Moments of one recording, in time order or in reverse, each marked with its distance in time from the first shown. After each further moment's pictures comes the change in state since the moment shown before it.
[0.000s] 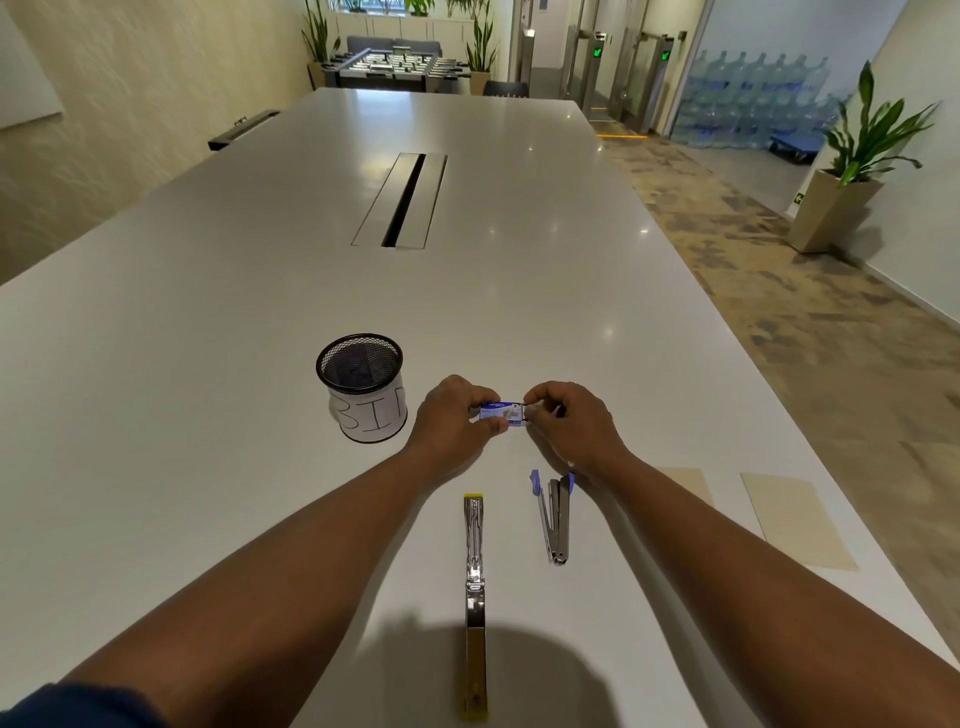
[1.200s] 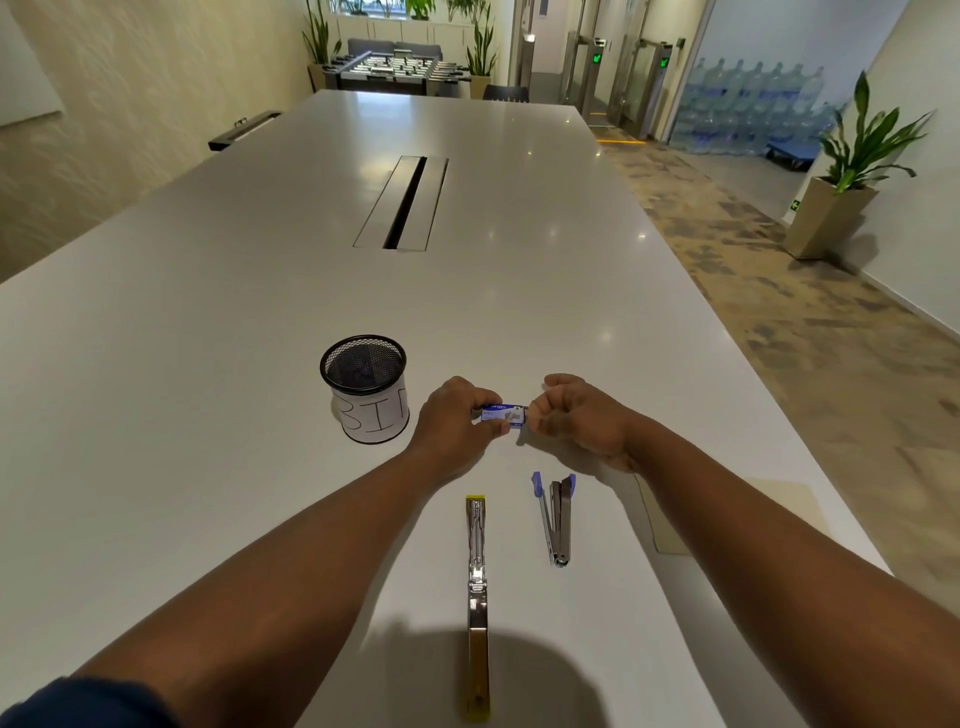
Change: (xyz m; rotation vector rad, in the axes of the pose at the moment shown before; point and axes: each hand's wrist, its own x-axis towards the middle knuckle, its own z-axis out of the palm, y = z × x) left_hand 0.001 -0.002 -0.001 0.017 -0.019 0.025; right_hand 0.012 -0.002 -0.030 0.185 -0.465 0.044
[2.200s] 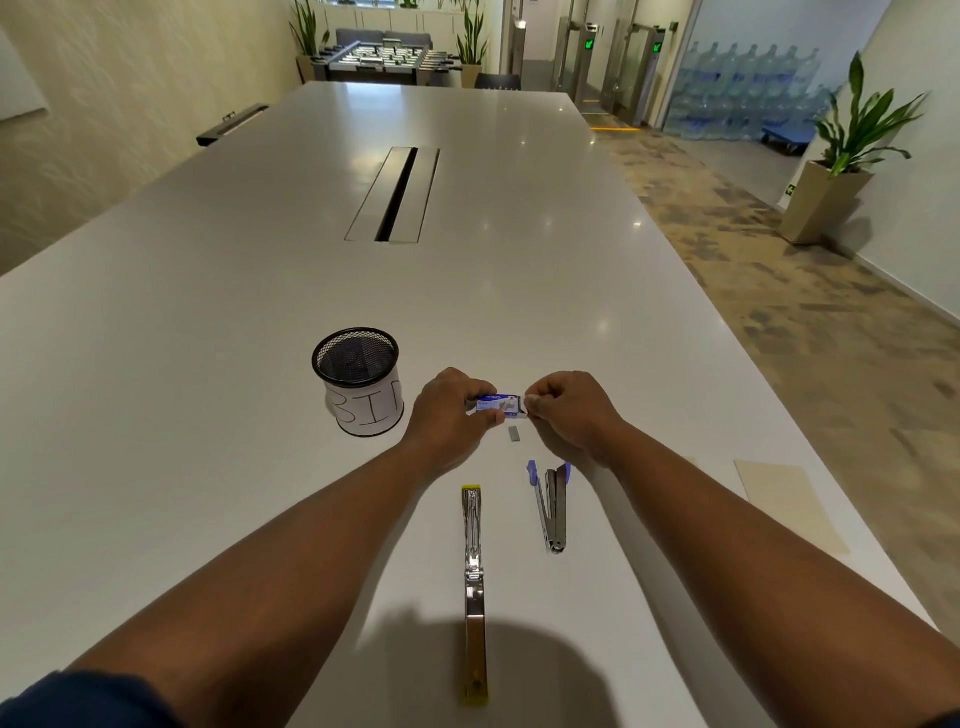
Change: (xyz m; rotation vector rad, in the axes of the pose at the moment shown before) left_hand 0.000 -0.001 0.002 0.002 0.018 -0.005; right_hand 0.013 0.007 0.022 -0.060 0.397 0.101
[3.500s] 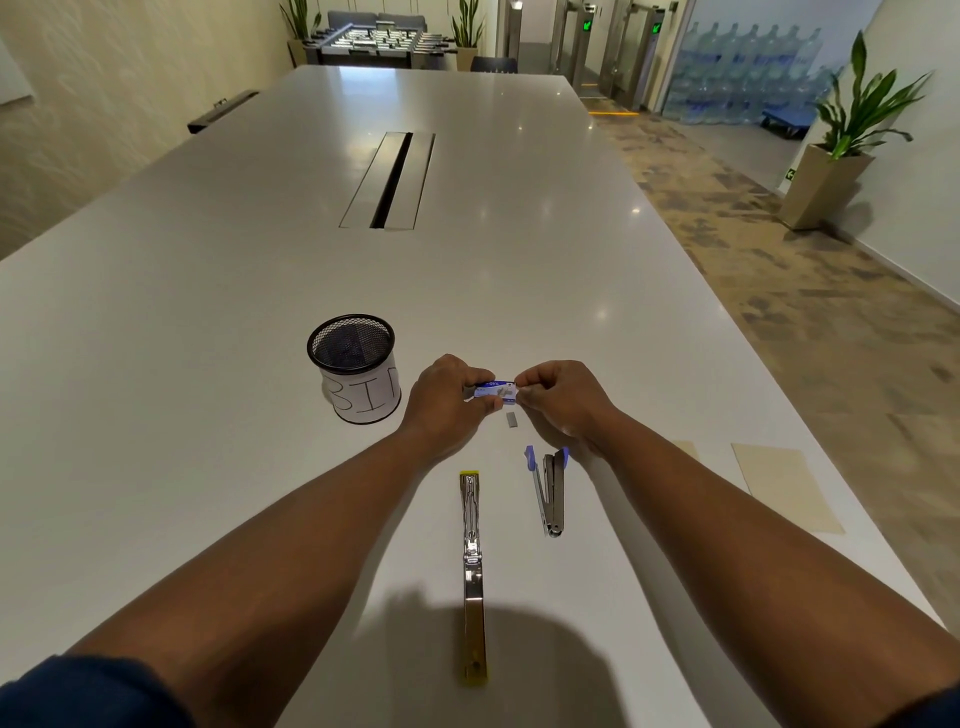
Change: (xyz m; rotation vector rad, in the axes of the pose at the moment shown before) left_hand 0.000 0.001 0.001 -0.017 0.010 -0.012; right_hand -0.003 0.000 0.006 0.025 -0.029 0.004
